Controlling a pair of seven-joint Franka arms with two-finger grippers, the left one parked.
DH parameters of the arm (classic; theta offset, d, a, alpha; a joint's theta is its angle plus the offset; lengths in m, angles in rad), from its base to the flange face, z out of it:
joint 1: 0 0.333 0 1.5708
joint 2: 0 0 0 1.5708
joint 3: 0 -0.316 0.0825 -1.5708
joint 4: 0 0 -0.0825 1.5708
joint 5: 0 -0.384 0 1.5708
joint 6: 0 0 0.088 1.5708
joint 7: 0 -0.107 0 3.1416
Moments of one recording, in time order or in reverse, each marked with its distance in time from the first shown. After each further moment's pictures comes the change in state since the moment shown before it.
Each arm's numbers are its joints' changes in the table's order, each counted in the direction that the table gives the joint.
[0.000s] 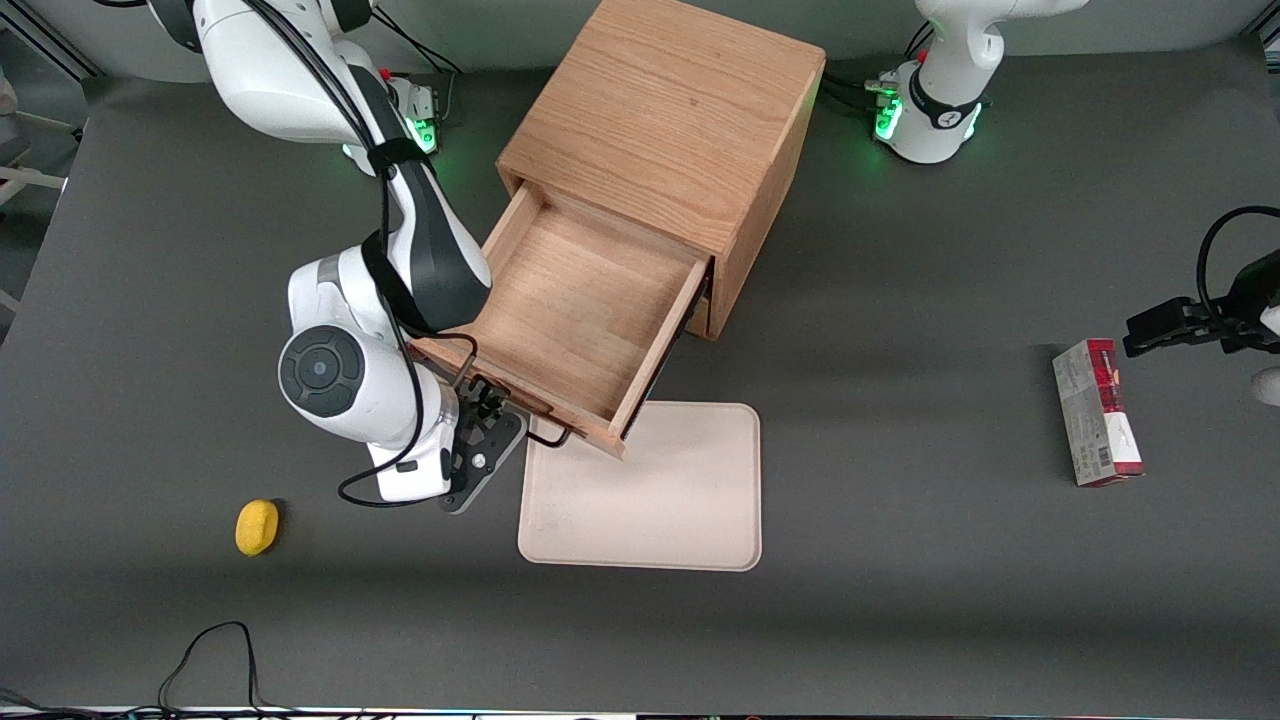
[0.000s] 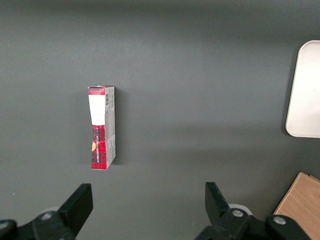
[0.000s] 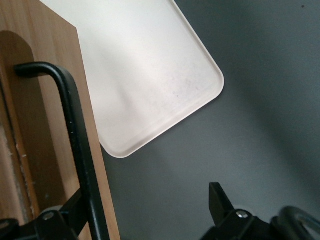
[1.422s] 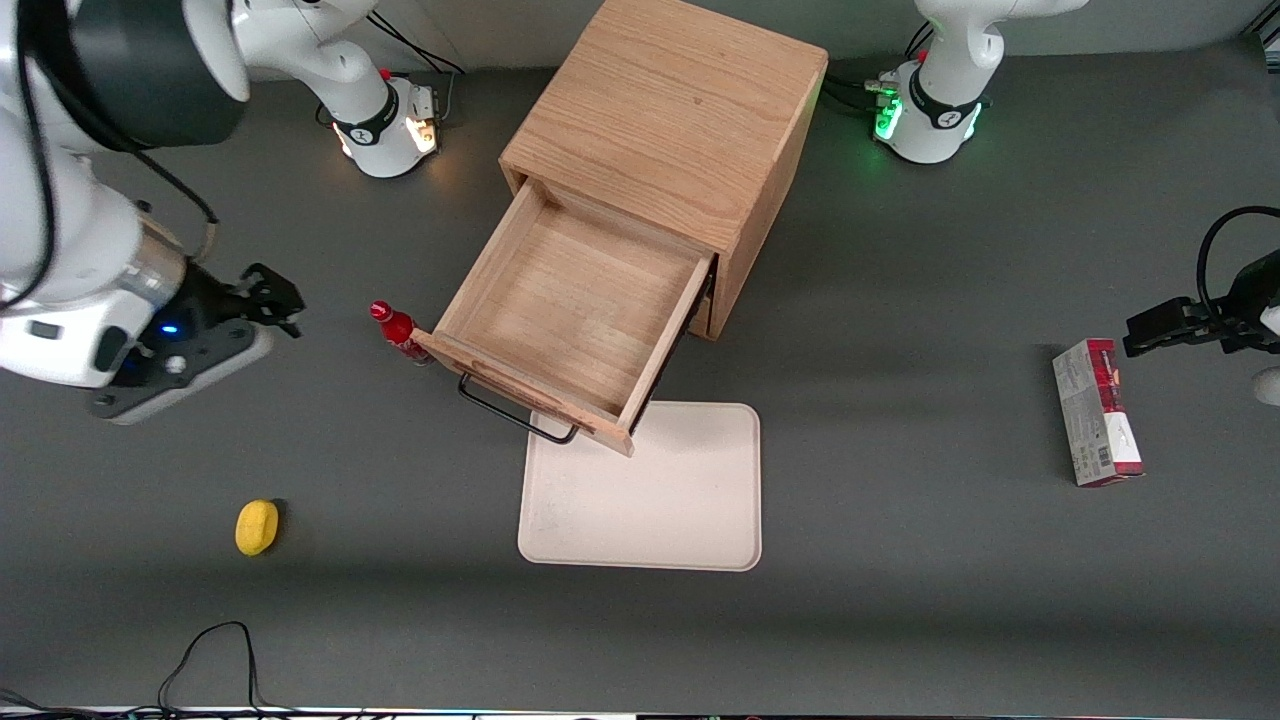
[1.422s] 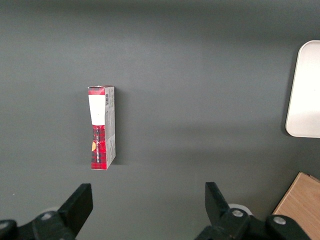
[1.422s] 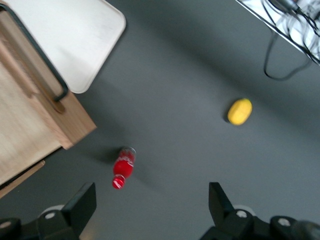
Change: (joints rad) arm -0.034 0.305 0.181 0.107 0.189 0.415 -0.217
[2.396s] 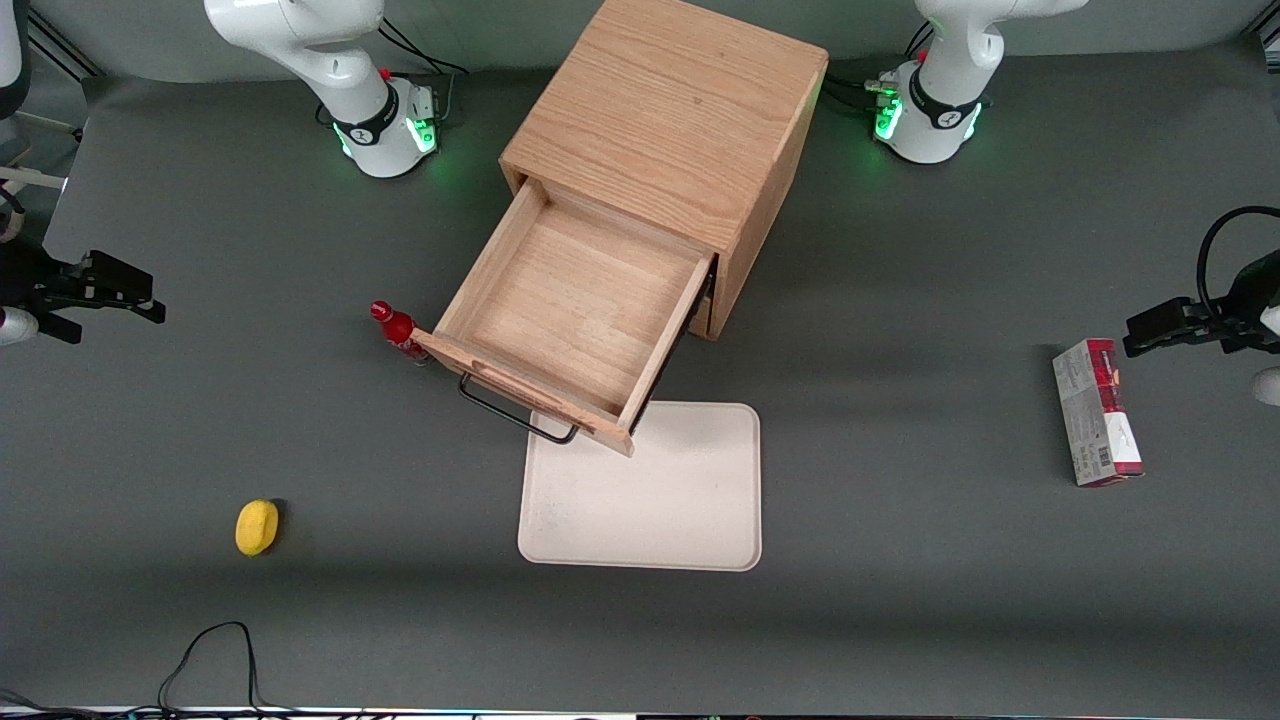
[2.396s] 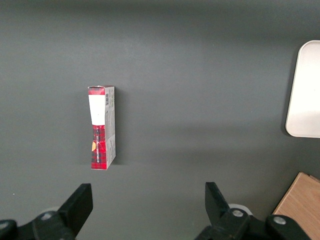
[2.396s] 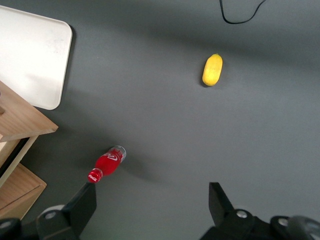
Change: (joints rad) arm -0.485 0.312 -0.322 -0.462 0.011 -0.236 -0.142
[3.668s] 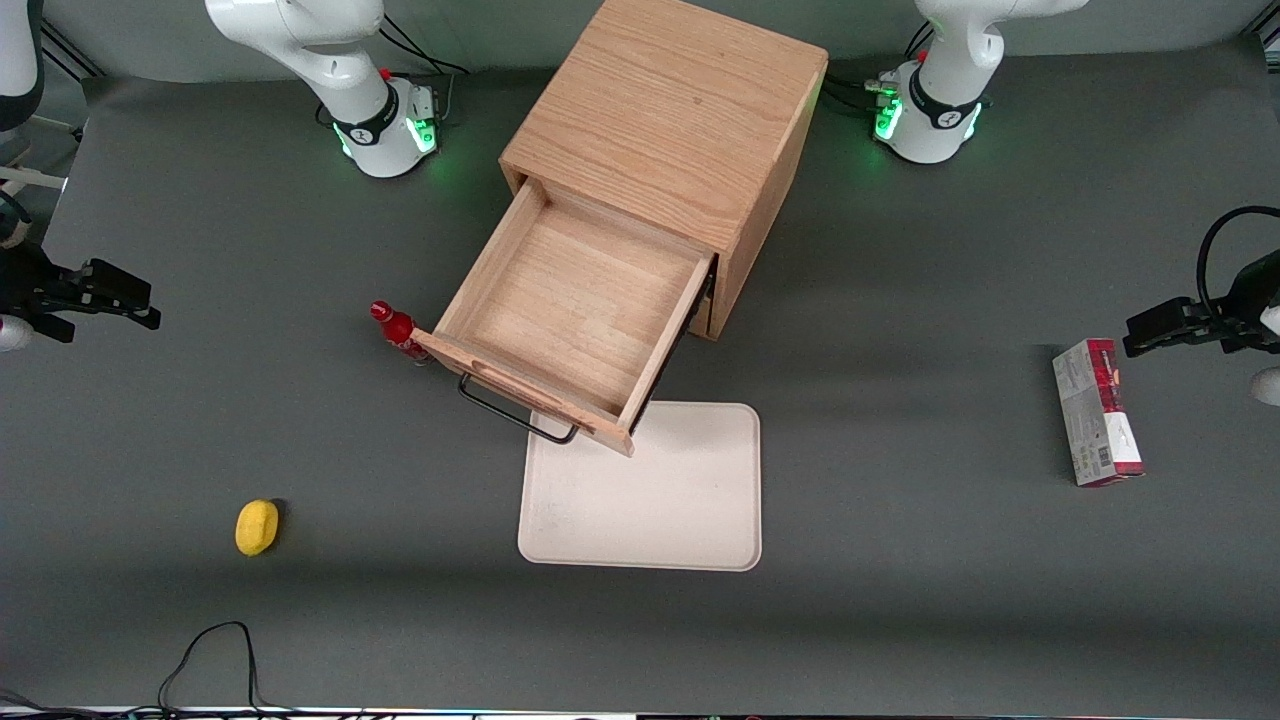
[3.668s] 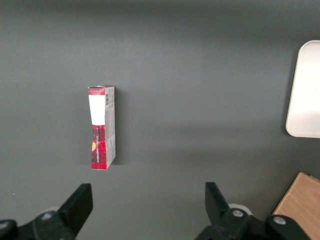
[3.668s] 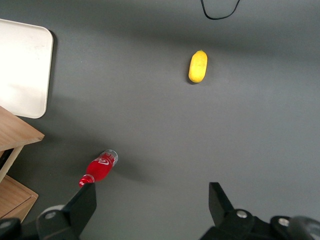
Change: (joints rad) arm -0.074 -0.003 -0.072 -0.006 0.043 -0.014 -0.059
